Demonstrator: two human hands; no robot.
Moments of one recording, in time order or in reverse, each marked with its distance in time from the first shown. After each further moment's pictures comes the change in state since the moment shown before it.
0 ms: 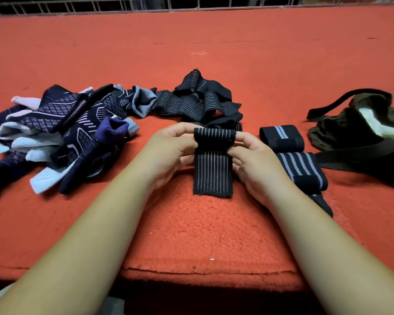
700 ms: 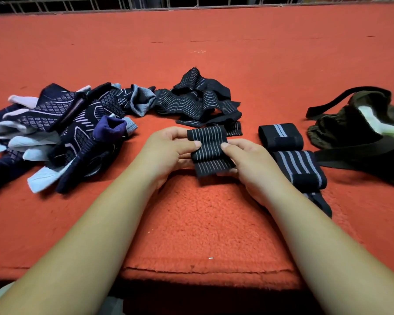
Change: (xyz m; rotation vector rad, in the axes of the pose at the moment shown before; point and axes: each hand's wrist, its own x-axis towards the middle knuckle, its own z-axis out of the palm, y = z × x) left_hand 0.003 -0.008 -0.003 0.051 0.093 -0.046; right_hand 0.004 0.007 0.001 -0.176 0.029 0.064
